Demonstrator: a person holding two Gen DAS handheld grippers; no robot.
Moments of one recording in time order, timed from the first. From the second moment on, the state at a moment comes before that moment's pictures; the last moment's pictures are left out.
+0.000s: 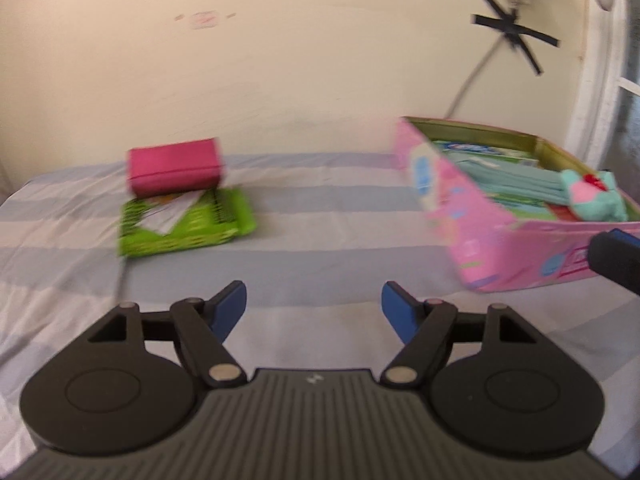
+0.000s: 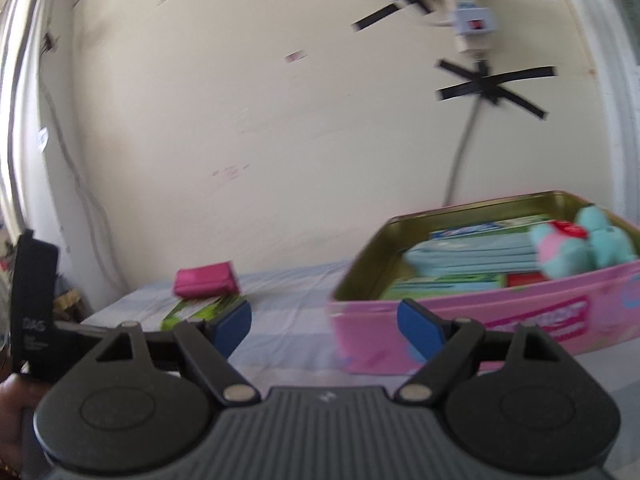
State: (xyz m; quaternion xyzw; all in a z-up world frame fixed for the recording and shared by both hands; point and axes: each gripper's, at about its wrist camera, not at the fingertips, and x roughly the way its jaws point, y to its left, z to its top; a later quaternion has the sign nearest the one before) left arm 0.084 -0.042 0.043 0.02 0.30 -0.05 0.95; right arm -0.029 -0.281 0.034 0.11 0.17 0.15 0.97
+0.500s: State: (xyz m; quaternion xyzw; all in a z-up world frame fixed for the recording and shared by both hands) left arm 0.087 0.098 0.015 -0.02 0.30 0.07 0.95; right arm 0.027 -0.163 0.010 0.03 0.28 0.23 0.93
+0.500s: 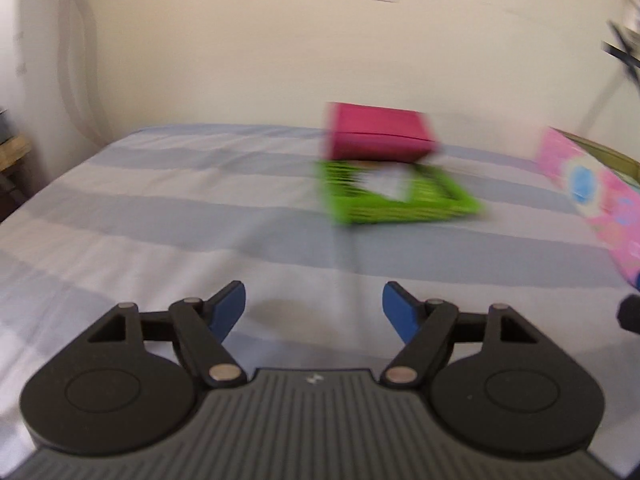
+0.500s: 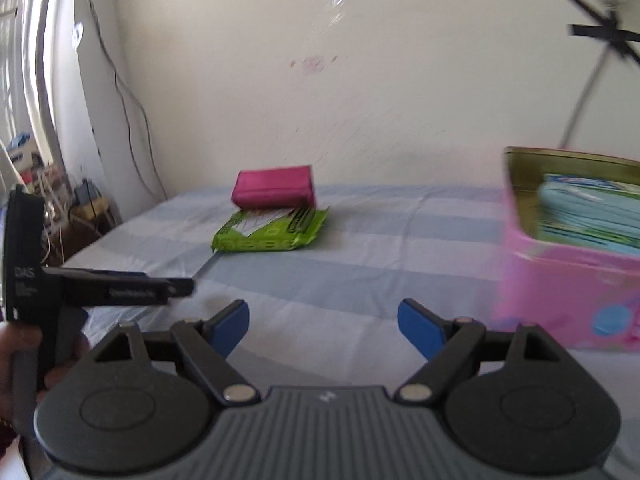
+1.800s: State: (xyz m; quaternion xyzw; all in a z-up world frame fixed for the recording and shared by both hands) left arm 0.050 0.069 0.028 -0.15 0.31 -0.16 0.93; right arm -0.062 -0.274 -0.006 0.17 0.34 0.21 0.90
